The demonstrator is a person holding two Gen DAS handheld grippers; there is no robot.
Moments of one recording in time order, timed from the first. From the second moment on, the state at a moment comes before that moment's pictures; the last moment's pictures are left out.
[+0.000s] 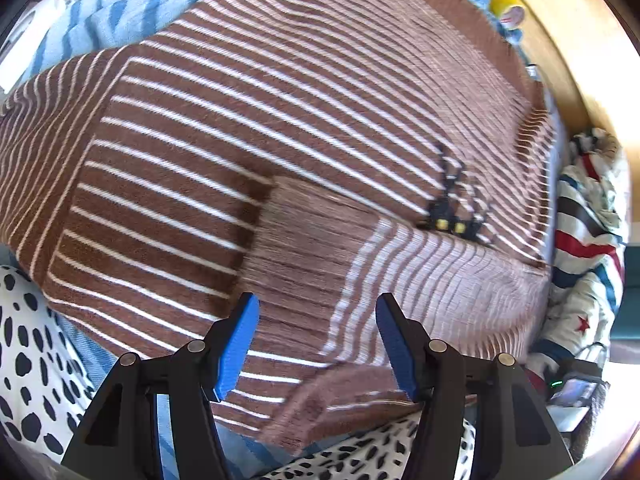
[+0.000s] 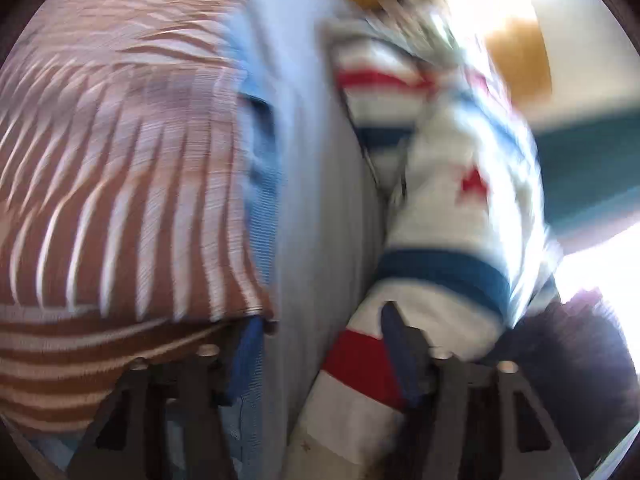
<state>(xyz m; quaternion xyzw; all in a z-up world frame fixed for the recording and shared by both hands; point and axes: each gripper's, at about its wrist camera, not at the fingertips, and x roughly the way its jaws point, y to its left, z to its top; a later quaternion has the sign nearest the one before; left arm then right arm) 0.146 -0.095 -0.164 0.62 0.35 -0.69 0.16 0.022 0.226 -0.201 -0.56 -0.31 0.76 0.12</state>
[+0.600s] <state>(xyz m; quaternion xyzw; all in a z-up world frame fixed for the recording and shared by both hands) 0.125 -0.084 -0.136 0.61 0.29 -0.74 0.05 0.032 0.176 -0.138 -0.56 -0.23 0.80 -0.02</state>
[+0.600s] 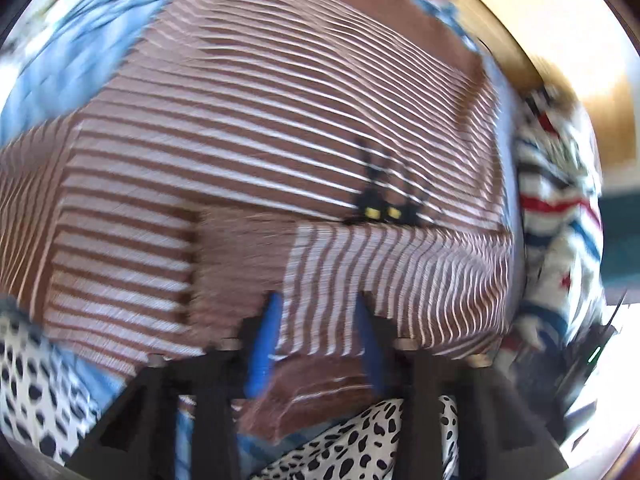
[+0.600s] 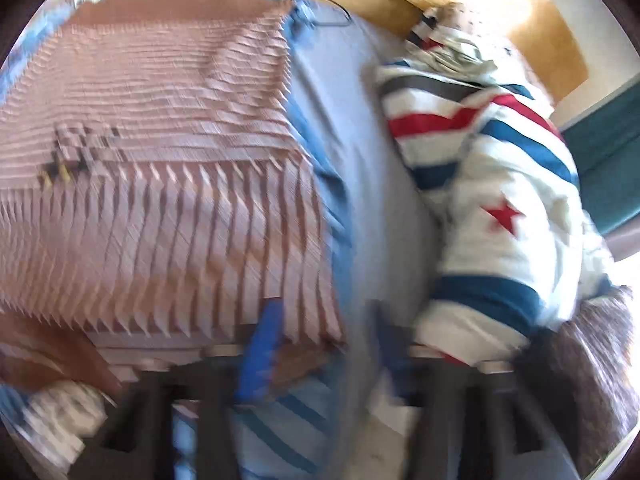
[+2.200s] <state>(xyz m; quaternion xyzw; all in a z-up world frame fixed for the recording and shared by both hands) 0.075 -0.097 -0.150 0.66 0.29 -0.69 0.09 0.042 0.115 -0.175 -0.67 -0.03 0.71 -0.22</state>
